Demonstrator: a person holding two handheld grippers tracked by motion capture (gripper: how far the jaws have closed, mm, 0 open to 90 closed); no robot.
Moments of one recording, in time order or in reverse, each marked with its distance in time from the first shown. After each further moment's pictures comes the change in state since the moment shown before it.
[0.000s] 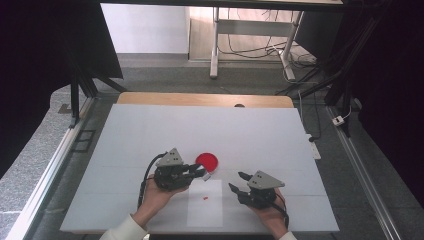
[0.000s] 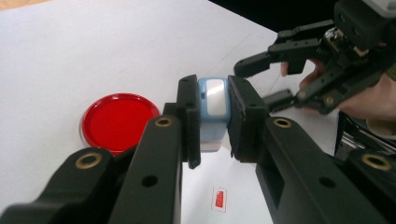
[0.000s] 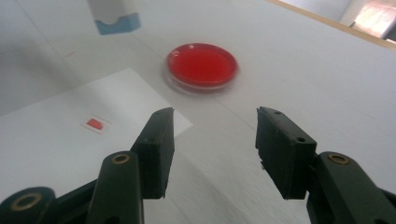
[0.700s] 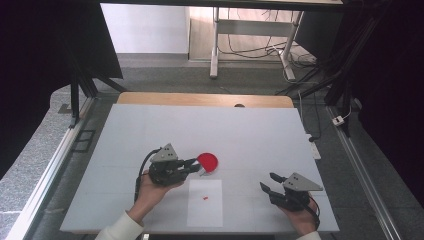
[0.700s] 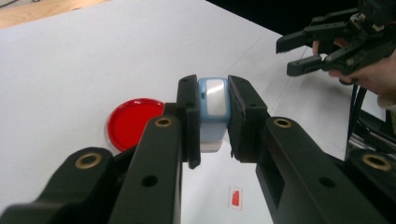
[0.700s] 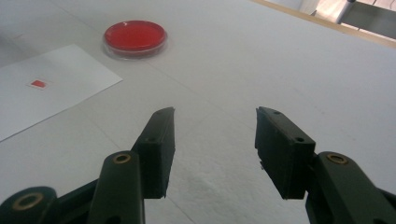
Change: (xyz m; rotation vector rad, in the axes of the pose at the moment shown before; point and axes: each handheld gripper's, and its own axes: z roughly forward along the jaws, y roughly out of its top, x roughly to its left) left arm 0.012 0.006 -0.013 -0.003 0.031 0.014; right arm -0.051 -0.032 -0.058 0.004 -0.094 0.059
